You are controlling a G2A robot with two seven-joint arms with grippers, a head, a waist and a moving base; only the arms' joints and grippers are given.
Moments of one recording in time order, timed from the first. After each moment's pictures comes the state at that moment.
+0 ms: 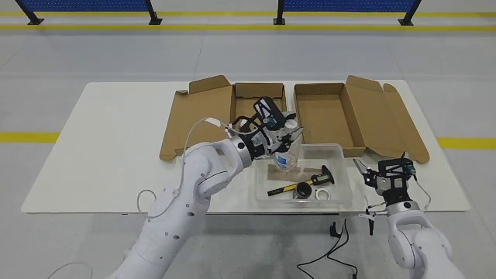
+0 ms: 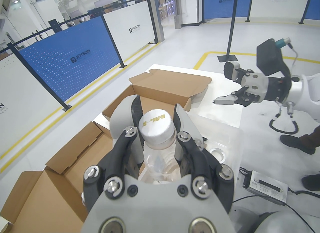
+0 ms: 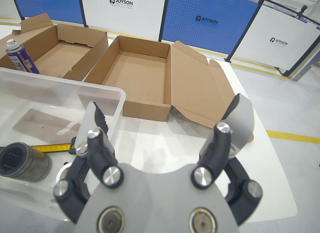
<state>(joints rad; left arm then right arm) 1.06 -1.41 -1.08 -1.69 1.24 -0.52 -0.35 -1.73 -1.15 1.60 -1.80 -1.33 0.00 0.00</state>
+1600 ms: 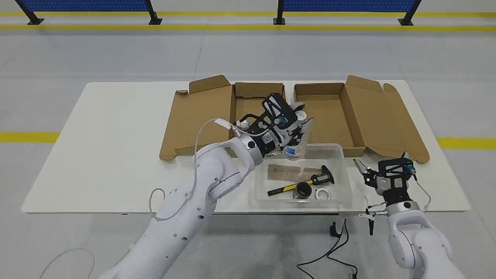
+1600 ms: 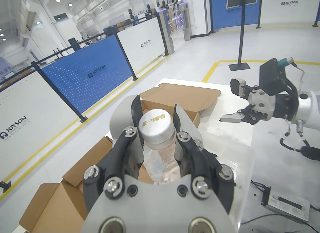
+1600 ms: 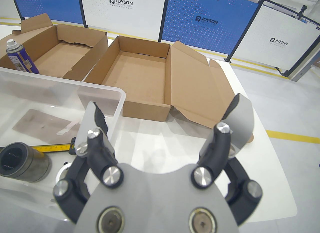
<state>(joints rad) 0.99 -1.41 -0.94 -1.63 1.35 -0.31 -0.18 -1.73 -1.15 1.60 -1.80 -1.33 0.00 0.00</state>
